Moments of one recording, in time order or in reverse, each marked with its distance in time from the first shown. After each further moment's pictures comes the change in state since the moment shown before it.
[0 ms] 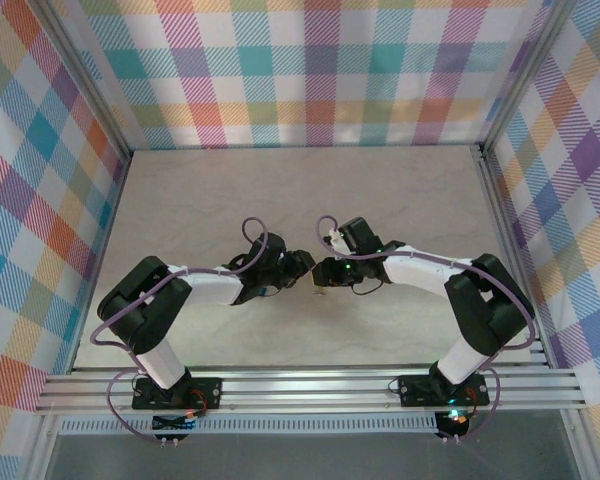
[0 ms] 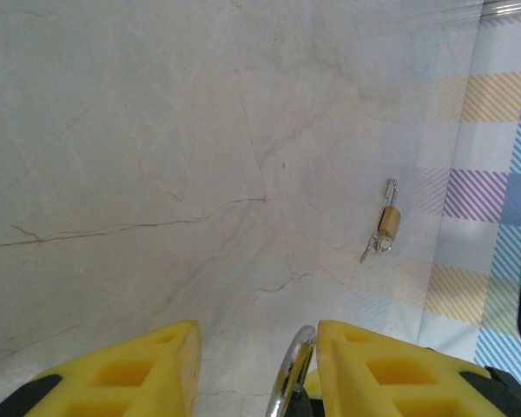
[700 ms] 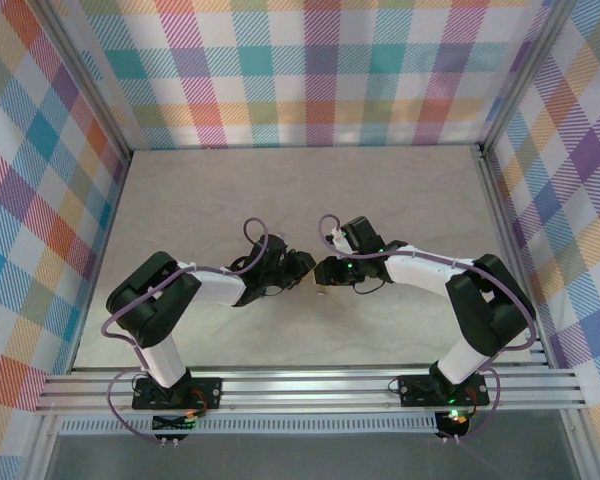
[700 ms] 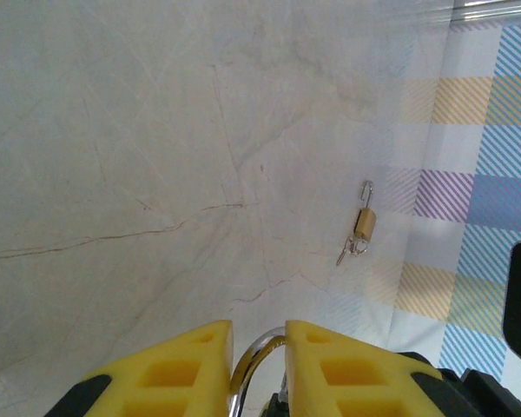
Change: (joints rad) left arm 0.000 0.064 -0.015 0.143 0.036 -0.054; right arm -0.006 -0.002 -0.003 0.003 -0.003 0.001
